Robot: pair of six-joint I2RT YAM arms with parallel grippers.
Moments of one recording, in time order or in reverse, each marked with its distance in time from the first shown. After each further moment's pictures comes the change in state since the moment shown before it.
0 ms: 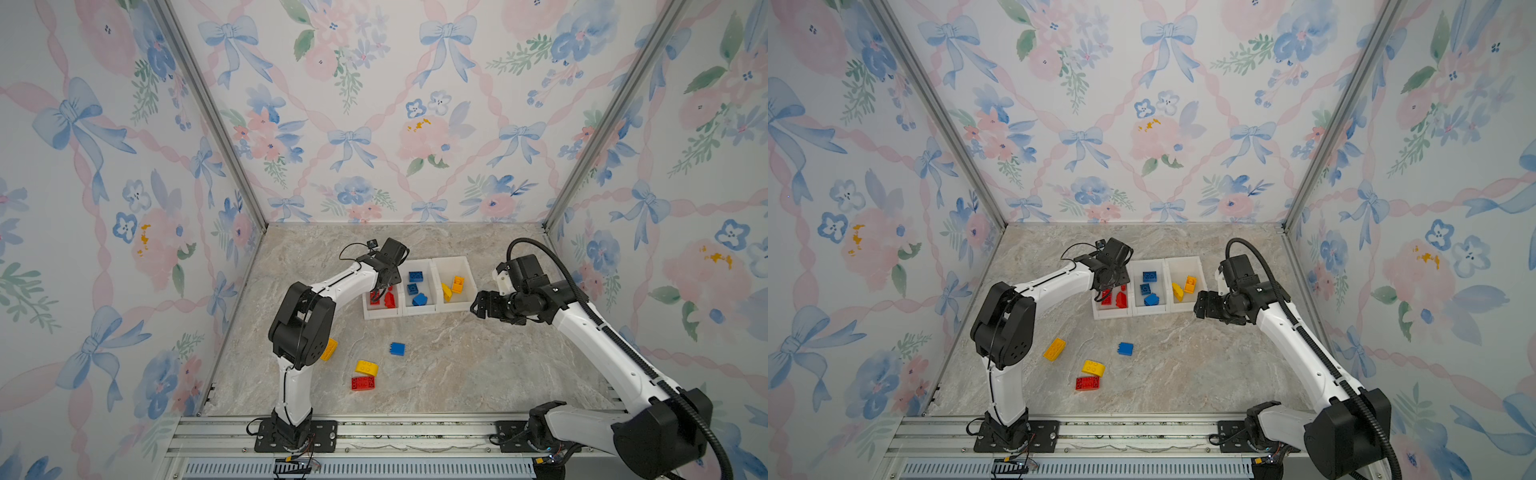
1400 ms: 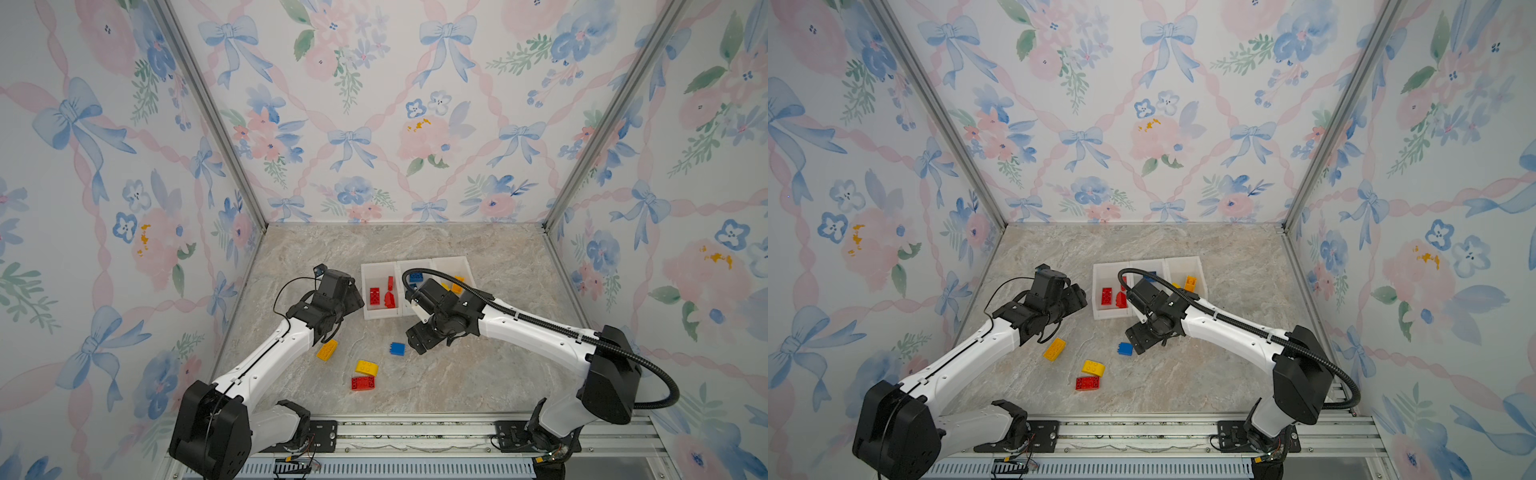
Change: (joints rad) left arm 0.164 -0.781 -0.666 0.097 0.120 0.006; right arm 0.624 0.367 0.182 0.092 0.158 -0.153
